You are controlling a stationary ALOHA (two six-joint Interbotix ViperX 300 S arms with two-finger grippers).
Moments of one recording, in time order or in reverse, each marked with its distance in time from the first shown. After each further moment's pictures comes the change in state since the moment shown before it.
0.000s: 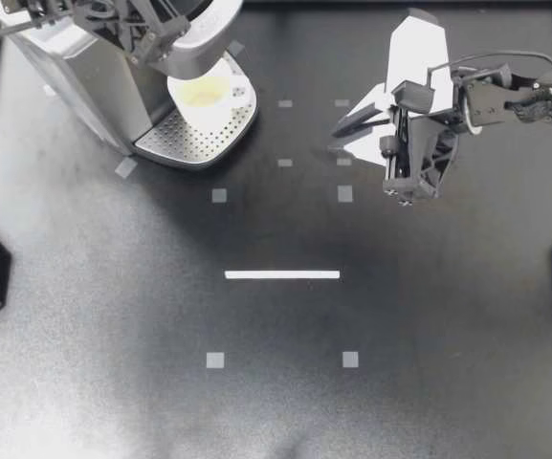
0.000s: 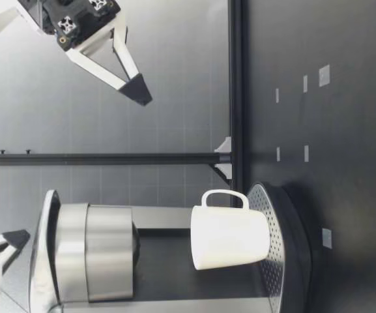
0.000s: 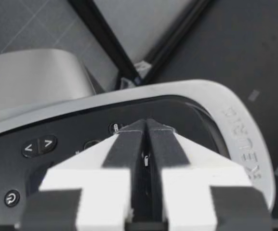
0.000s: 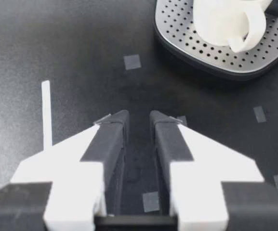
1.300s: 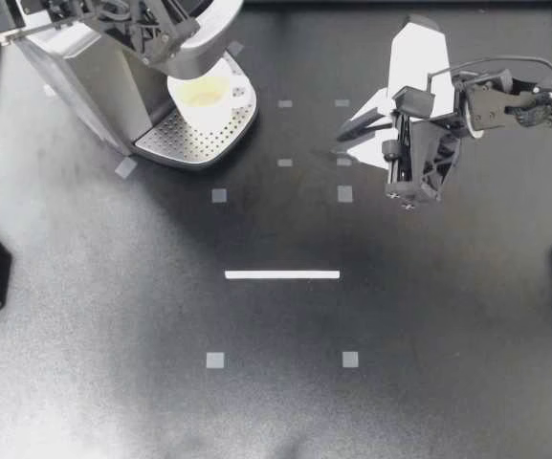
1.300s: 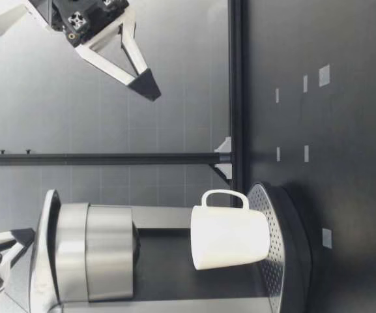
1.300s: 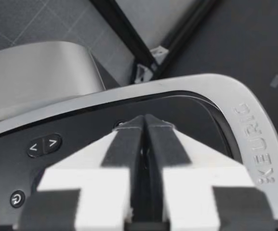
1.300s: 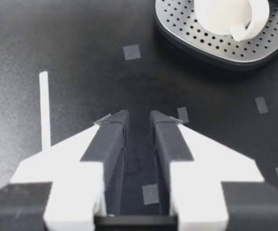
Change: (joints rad) left arm -0.008 0.060 -0.040 0.014 0.103 0.023; right arm 0.000 0.000 0.018 -0.003 -0.015 -0.002
